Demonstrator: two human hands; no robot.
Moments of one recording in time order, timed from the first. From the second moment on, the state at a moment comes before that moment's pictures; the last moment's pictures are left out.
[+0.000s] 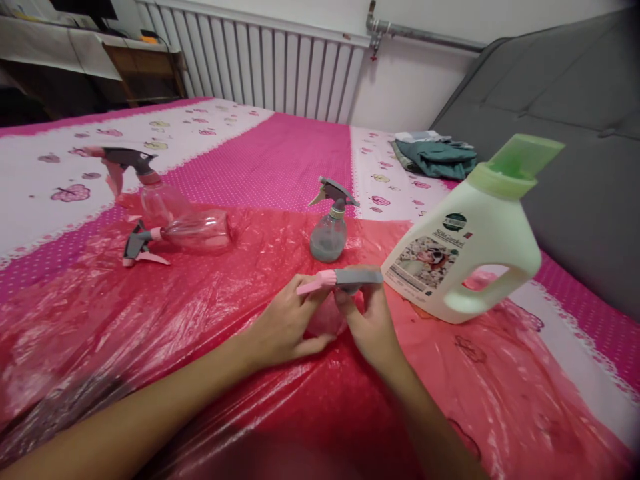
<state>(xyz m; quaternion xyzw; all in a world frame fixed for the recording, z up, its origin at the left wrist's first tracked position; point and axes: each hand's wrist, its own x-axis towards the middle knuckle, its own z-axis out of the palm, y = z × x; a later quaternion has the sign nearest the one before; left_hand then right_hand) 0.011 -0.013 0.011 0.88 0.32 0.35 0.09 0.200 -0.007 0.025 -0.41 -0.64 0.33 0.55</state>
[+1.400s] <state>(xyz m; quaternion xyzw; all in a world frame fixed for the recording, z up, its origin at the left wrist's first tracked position) 0.014 -0.014 0.016 0.87 0.31 0.37 0.11 0.207 -0.006 0.028 -0.40 -0.66 0.36 0.53</state>
